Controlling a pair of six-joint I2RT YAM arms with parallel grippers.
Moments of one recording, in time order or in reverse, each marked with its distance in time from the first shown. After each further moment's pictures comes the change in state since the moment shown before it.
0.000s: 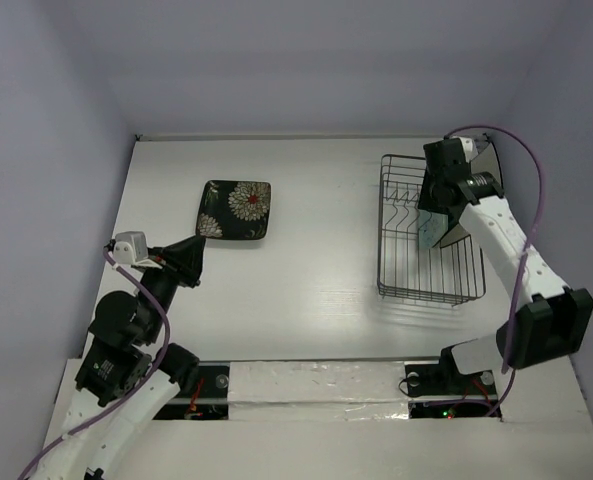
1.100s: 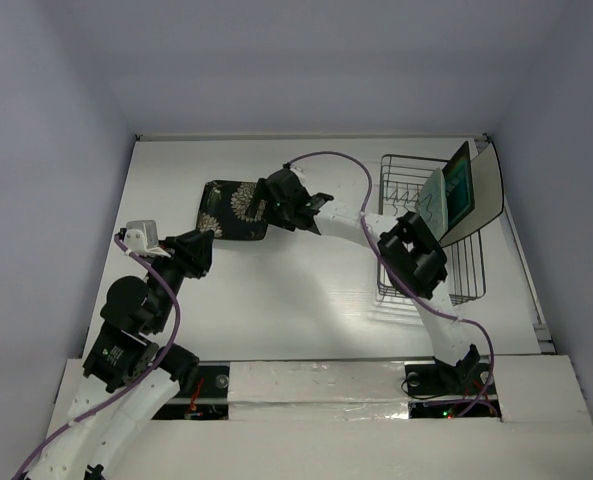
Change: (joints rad) left arm 0.021 0.084 0.000 0.034 0.000 0.008; right arm 0.547 0.879 0.399 0.654 -0.339 0.576
